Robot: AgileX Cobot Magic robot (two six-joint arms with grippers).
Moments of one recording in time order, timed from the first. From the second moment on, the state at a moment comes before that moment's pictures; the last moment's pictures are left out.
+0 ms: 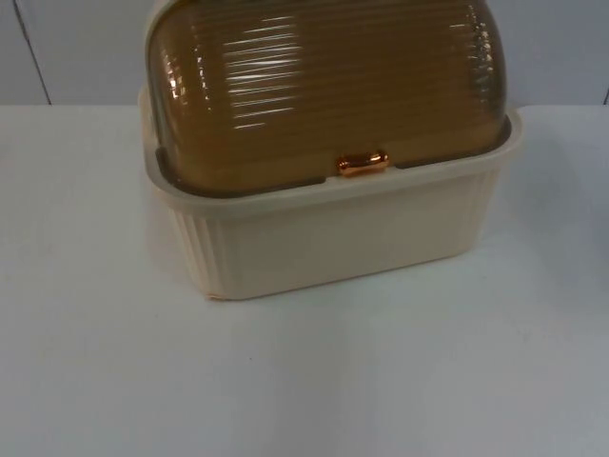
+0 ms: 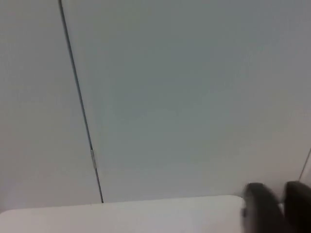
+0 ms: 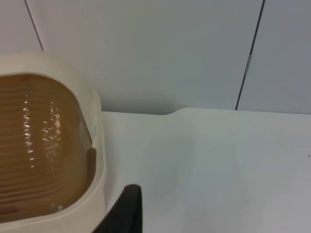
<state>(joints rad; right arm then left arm) 0.08 0.96 -0.89 -0.02 0.45 0.00 0.04 1.30 -1.04 -1.04 0.14 1.04</state>
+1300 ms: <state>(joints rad) 0.08 0.92 -0.89 -0.18 0.57 0.22 0.10 1.23 -1.04 -0.83 0.46 0.75</state>
